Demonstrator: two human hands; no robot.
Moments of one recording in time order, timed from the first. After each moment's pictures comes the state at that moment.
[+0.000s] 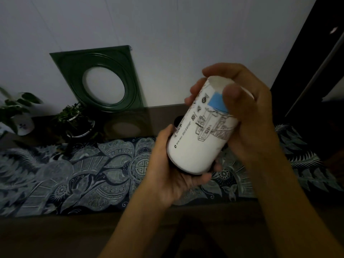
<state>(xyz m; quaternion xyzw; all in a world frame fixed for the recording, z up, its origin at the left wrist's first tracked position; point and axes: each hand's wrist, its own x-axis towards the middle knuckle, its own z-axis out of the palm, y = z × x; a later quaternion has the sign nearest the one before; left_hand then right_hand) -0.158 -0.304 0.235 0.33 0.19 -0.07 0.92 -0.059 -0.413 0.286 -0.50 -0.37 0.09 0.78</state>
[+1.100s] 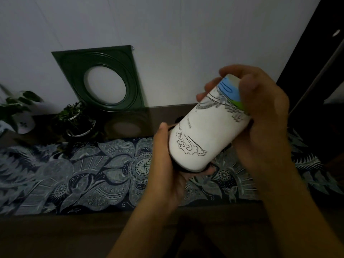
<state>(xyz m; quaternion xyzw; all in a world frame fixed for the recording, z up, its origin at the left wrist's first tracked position) -0.160 -0.313 0.232 0.41 0.19 0.09 0.89 -0.065 -0.417 0.285 -0.48 -0.31 0.04 0.82</state>
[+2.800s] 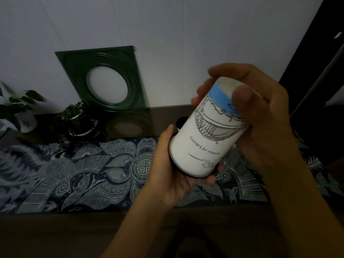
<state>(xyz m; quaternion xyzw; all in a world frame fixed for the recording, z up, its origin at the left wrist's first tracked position) -0.161 -0.305 0.234 0.35 0.17 -0.03 0.92 -0.066 -0.421 0.300 -0.53 -0.38 0.07 0.75</state>
